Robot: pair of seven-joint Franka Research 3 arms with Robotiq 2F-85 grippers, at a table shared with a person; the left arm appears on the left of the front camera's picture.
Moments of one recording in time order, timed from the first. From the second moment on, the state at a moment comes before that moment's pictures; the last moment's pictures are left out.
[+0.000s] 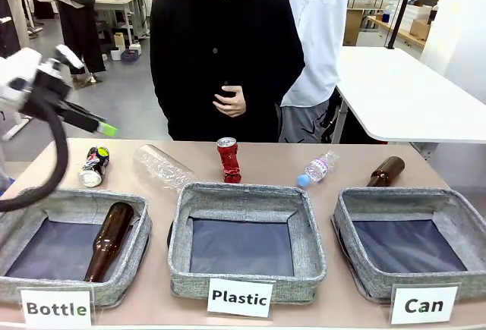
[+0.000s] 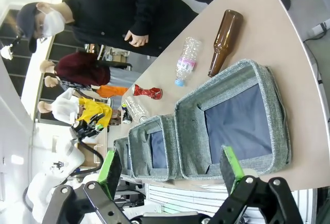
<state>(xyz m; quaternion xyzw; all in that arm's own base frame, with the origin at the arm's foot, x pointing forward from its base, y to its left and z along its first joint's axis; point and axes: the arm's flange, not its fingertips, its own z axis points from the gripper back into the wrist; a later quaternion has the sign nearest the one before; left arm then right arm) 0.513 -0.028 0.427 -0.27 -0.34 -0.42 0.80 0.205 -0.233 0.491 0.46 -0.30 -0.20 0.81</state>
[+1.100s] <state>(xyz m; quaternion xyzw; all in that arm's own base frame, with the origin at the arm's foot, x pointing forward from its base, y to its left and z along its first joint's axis) 0.569 -0.109 0.377 -0.36 -0.35 -0.54 0.67 0.205 -0.233 0.492 0.46 -0.30 -0.20 0.81</state>
